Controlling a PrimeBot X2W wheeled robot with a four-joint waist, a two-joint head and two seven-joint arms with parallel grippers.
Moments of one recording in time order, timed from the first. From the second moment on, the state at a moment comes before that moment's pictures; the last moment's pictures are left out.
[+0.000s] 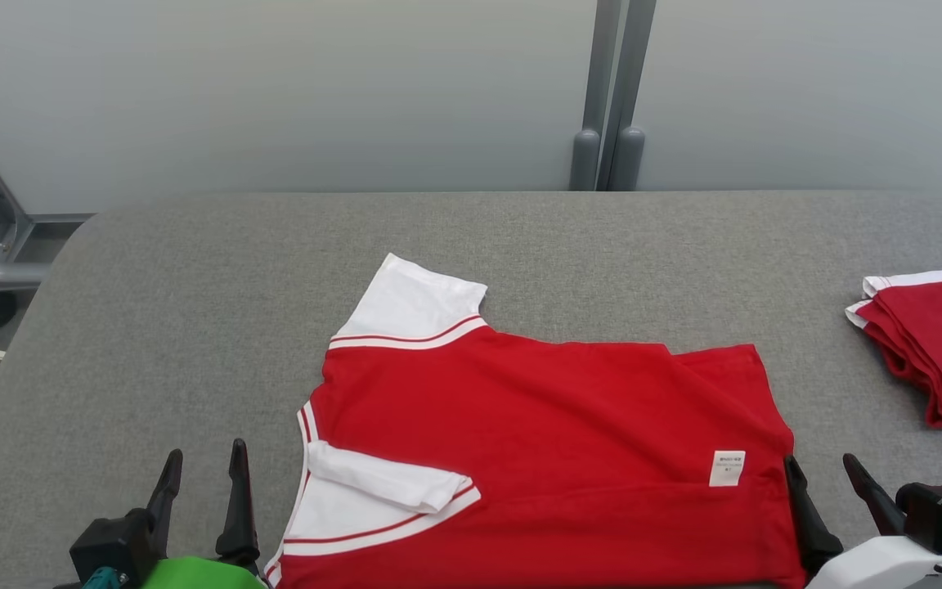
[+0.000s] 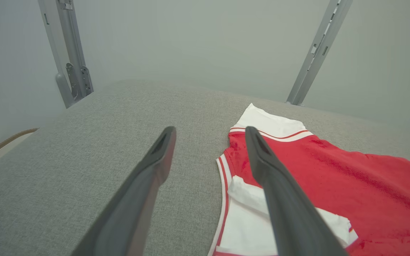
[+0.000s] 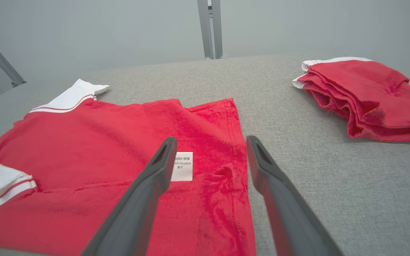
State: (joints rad) left arm 0.05 0.34 -0.37 0.13 -0.61 0.22 -0.26; right arm 0.20 -0.07 -0.10 -0.02 0.20 0.13 0.07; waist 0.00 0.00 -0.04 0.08
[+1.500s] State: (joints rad) left arm -0.05 0.31 -0.36 0.33 -0.45 0.02 -0.22; right arm 0.08 -0.05 0.04 0.11 0.11 0.13 -0.07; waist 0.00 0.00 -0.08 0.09
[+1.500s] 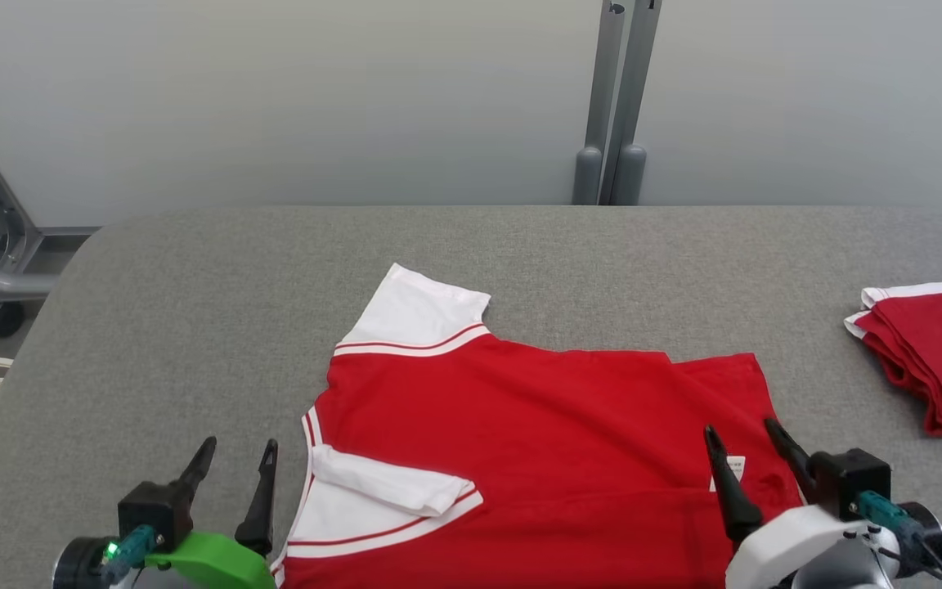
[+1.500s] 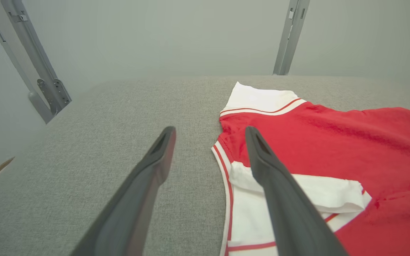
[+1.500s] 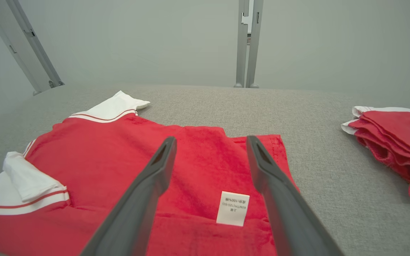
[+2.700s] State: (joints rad) left arm -0.95 0.35 -0.47 0.68 -0.45 -0.12 0.28; right arm -0.65 -0.43 0.35 0.05 0.17 0.13 0.47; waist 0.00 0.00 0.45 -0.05
